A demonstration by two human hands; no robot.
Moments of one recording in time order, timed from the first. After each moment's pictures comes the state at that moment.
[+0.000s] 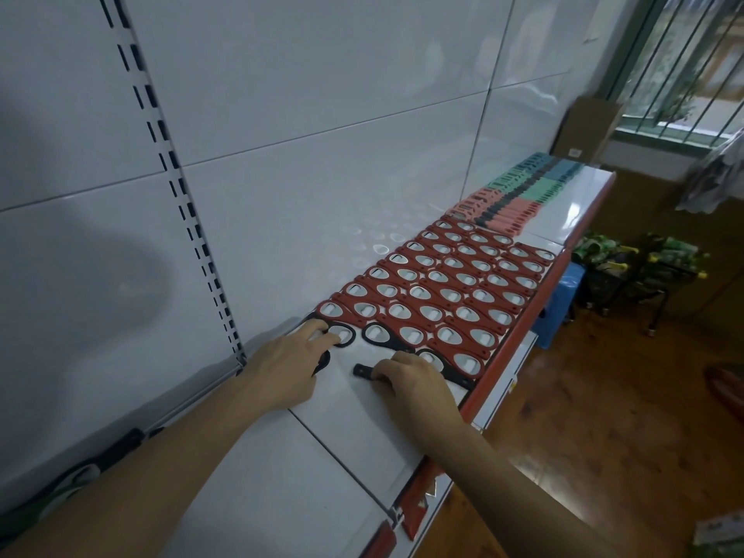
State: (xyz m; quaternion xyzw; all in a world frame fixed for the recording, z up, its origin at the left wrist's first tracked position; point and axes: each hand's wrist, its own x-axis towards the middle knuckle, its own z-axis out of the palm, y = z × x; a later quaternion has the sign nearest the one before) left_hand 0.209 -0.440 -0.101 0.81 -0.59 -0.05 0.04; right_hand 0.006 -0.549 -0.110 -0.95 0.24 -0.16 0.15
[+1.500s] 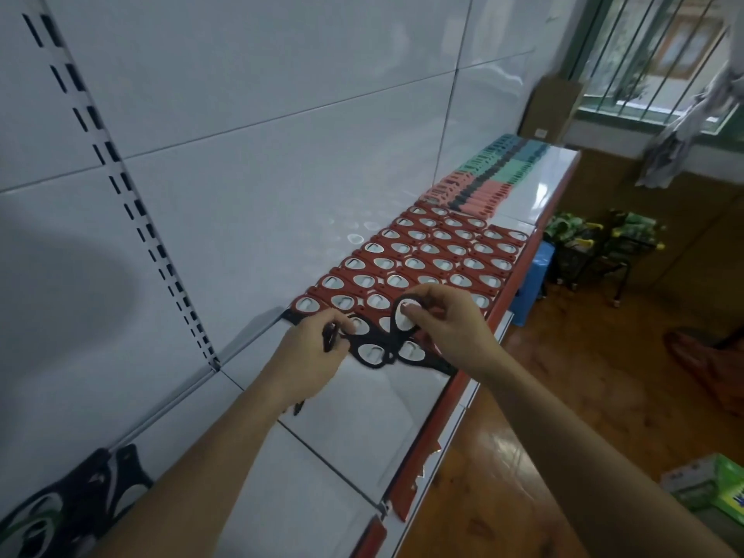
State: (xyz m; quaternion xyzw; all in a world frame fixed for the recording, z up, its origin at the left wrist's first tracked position) left_hand 0.155 -0.465 -0.075 0.75 -0.46 -0.24 0.41; right_hand -0.021 -0.612 -0.050 -0.78 0.32 -0.25 0.47
